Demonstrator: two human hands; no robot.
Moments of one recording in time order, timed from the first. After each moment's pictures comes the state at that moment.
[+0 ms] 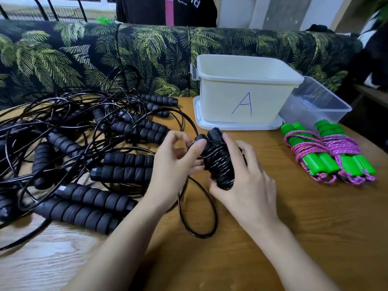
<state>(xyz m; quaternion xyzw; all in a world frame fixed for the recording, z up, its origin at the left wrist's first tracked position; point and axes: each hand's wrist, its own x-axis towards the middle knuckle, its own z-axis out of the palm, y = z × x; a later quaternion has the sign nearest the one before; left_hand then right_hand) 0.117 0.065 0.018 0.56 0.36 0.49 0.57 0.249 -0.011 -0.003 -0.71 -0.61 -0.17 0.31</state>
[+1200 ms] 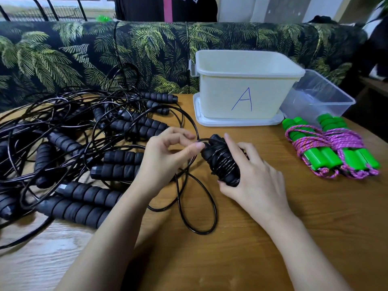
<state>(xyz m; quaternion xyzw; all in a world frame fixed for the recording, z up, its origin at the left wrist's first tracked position) 0.098 0.087 0.017 0.70 0.33 0.43 0.47 0.274 -0.014 -0.006 -0.74 -0.63 -0.10 0.21</state>
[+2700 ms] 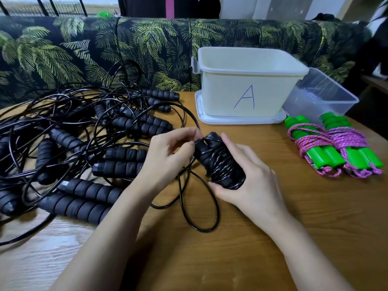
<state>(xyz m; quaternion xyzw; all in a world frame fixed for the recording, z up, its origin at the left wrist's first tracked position) 0.098 0.080 0.023 0.75 0.26 0.42 0.44 0.267 -0.018 -0.011 -0.65 -0.66 0.00 0.39</state>
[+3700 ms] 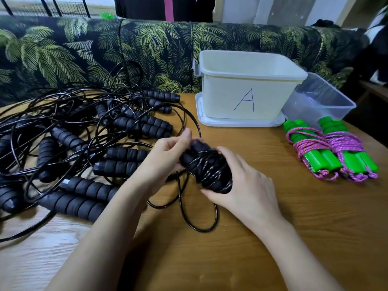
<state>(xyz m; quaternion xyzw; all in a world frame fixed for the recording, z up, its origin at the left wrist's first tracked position) 0.099 0.090 0.010 0.61 0.34 0.35 0.63 0.252 -0.021 0.005 -0.74 -0.65 0.00 0.19</state>
